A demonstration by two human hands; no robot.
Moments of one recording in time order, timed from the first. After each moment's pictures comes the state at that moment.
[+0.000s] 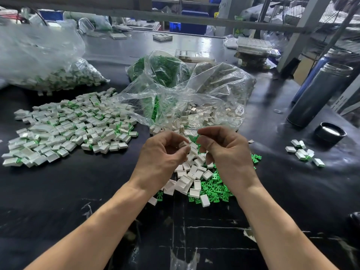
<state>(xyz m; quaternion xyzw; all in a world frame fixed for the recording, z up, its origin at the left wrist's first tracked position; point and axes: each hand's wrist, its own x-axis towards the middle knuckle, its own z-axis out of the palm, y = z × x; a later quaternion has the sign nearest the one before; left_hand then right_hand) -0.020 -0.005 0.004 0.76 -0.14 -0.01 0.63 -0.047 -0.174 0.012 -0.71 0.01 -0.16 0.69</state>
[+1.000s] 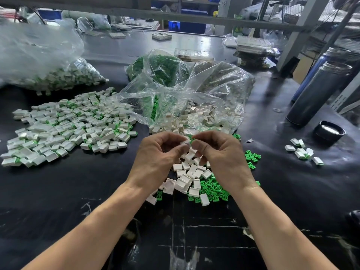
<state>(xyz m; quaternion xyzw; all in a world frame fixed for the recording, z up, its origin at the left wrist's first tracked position) -0.019 -0.001 0.002 0.74 -0.14 -0.01 0.66 -0.045 -0.171 0.005 -0.75 -0.01 -0.12 0.66</state>
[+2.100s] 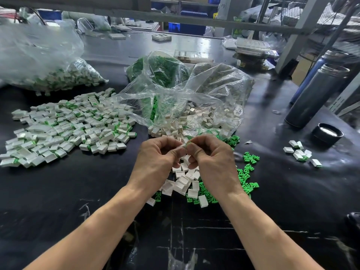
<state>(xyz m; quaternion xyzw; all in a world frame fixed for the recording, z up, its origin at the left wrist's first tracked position) -0.018 -0.005 -0.005 0.74 -0.10 -0.03 0.66 -0.051 -0.153 -0.003 -0.75 0.03 -0.14 0.65</state>
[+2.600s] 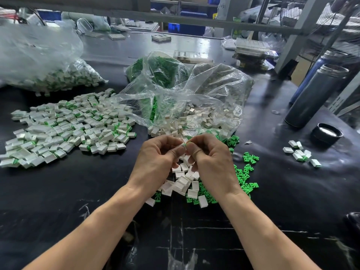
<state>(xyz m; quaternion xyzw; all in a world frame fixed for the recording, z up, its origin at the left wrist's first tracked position) -0.017 -0.005 -0.002 0.74 -0.10 -0.04 0.66 -0.050 -0.153 0.000 -0.78 0.03 -0.14 0.61</state>
